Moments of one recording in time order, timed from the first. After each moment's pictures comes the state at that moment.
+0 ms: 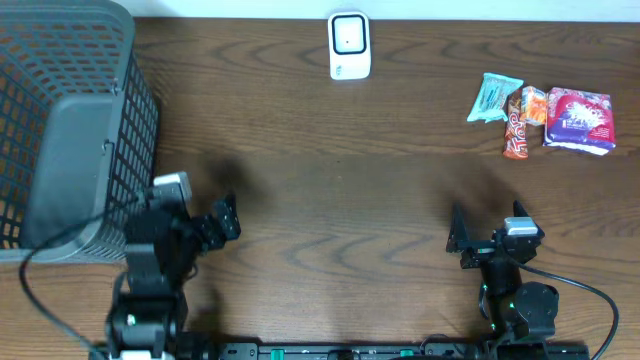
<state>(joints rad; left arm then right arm) -0.01 0.58 0.44 -0.42 0.13 -0.31 0.06 0.01 0.01 -0.07 -0.01 0.02</state>
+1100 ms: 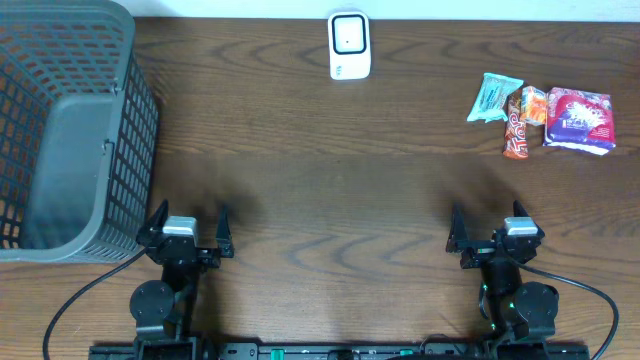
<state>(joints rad) 0.04 0.01 0.01 -0.09 0.13 0.04 0.06 0.01 0.01 -0.07 -0.01 0.02</state>
